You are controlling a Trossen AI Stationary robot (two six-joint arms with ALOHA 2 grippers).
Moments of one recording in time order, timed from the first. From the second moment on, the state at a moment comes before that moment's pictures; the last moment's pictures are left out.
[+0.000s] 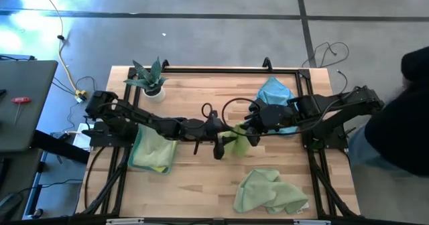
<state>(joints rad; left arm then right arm) -0.08 1.71 1.04 0.45 -0.29 -0.29 0.24 1.33 1.39 -0.80 0.24 0.83</state>
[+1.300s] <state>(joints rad) -0.15 1.58 1.16 -0.37 -0.17 -0.49 0.24 1.33 1.39 -0.82 0.10 0.78</state>
